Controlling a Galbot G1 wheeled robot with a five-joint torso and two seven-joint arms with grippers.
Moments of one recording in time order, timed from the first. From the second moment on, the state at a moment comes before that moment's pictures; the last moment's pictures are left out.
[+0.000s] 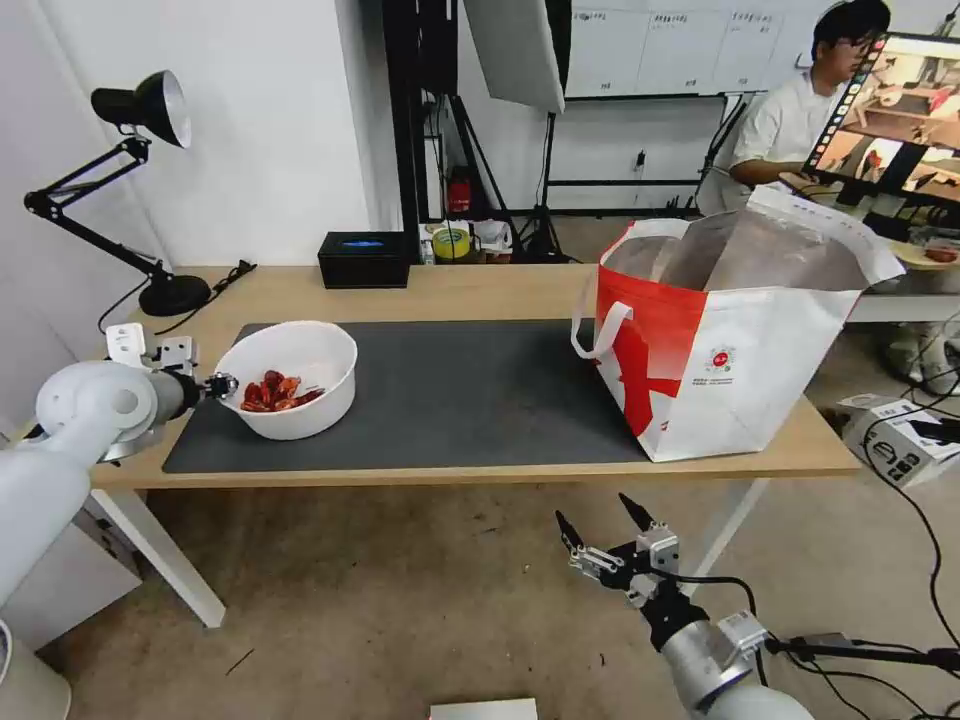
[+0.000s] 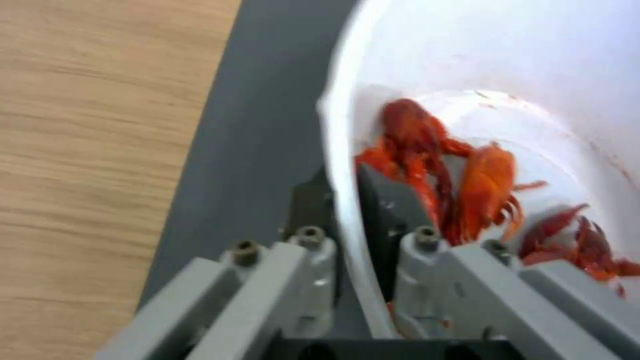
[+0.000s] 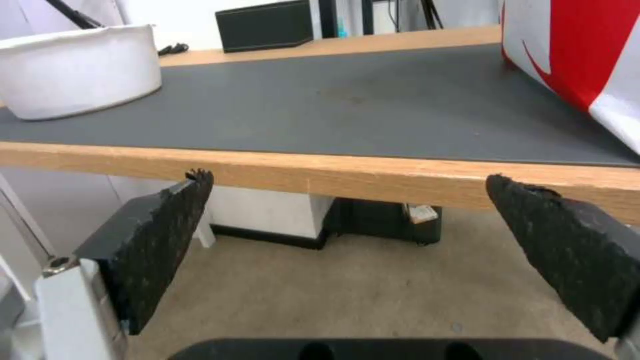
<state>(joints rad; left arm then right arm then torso) 0.69 -0.57 -0.21 -1.65 -1.44 0.74 -0.53 -1.62 0.92 0.23 2.09 0.50 0.16 0.13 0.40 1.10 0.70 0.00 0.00</state>
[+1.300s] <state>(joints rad) 0.26 -0.63 -0.02 -1.77 -1.68 0.74 -0.58 -1.62 0.92 0.23 2.09 0.50 0.16 0.13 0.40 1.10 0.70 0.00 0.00</state>
